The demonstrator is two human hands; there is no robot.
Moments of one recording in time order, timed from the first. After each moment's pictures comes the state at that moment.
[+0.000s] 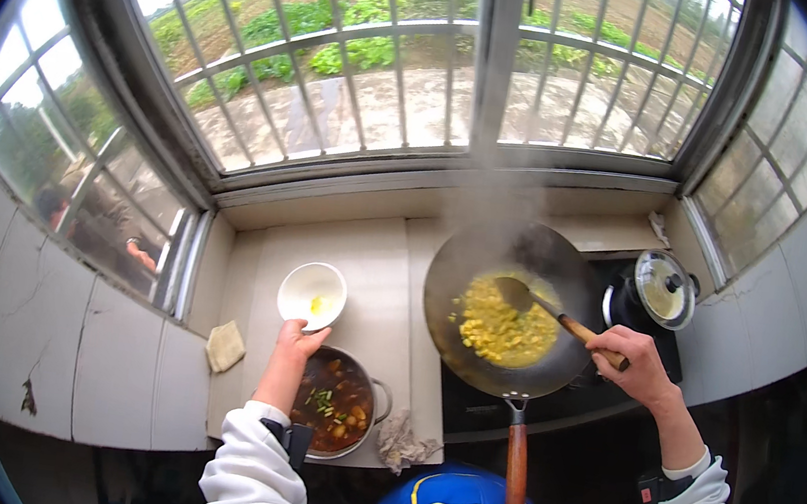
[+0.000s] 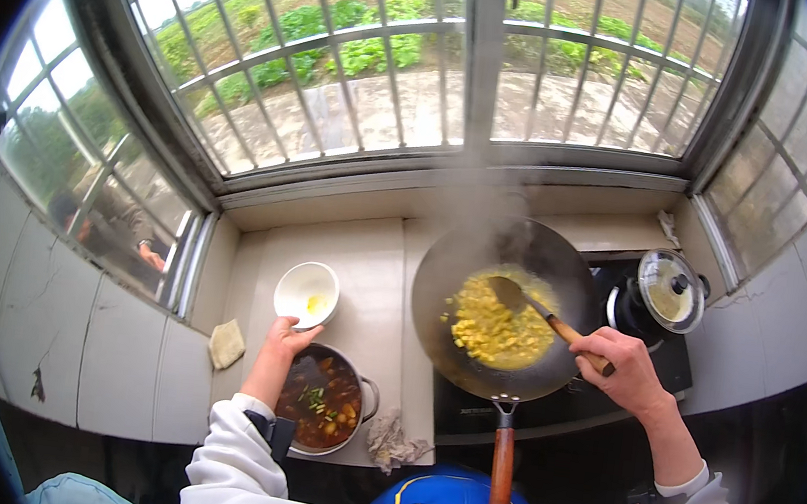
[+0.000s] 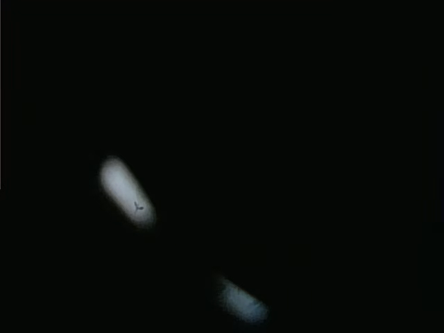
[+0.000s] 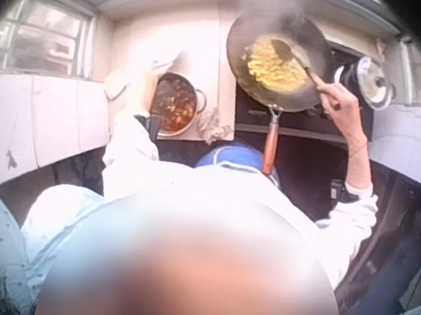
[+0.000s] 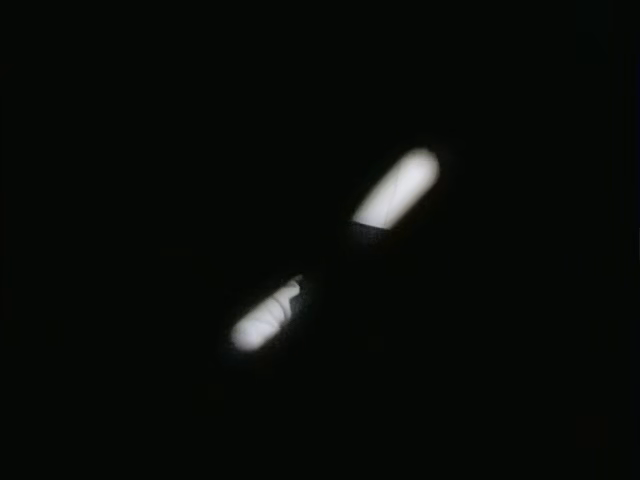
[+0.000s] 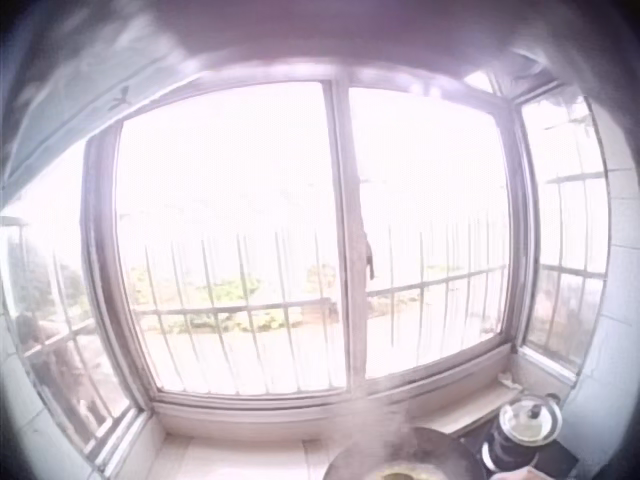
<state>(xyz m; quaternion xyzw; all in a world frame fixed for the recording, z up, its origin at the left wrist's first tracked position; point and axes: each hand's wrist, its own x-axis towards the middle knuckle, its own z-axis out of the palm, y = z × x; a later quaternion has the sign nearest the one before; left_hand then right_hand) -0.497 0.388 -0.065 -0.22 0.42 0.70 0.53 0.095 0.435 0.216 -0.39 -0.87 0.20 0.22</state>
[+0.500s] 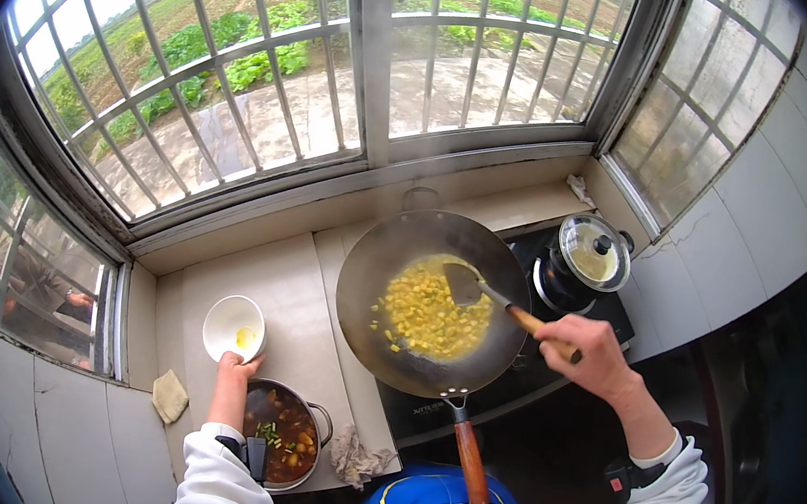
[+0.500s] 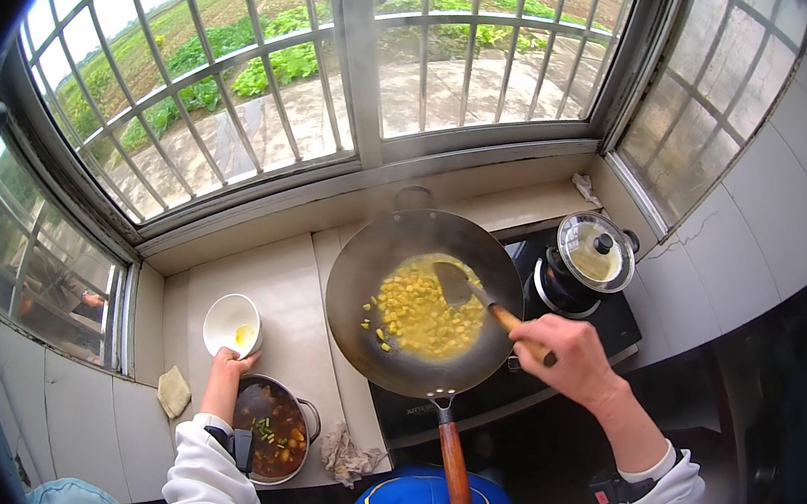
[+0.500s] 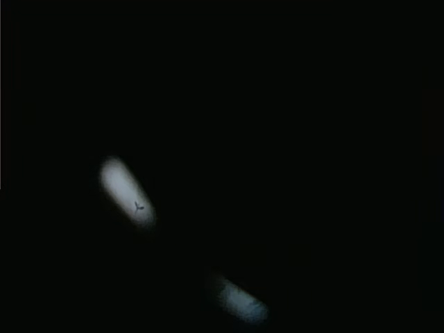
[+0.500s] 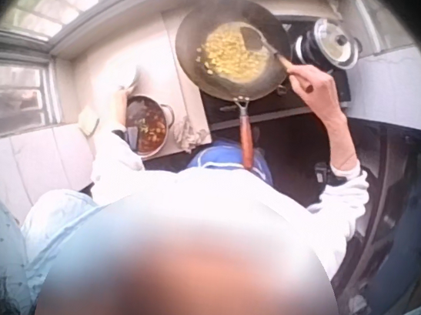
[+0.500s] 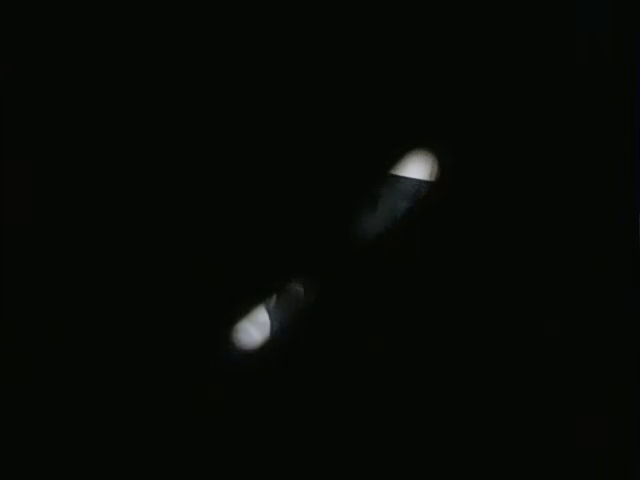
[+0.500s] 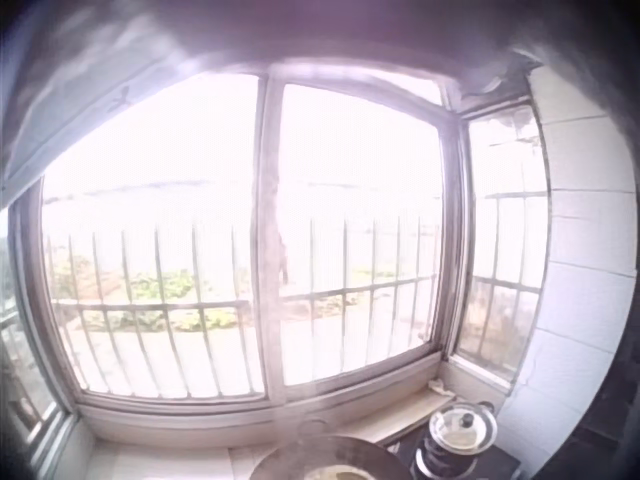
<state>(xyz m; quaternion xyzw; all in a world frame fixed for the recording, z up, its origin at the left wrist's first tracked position) -0.513 0.421 -0.093 -0.25 0.49 0.68 0.48 0.113 0.418 0.232 -0.43 -0.85 0.14 0.27</state>
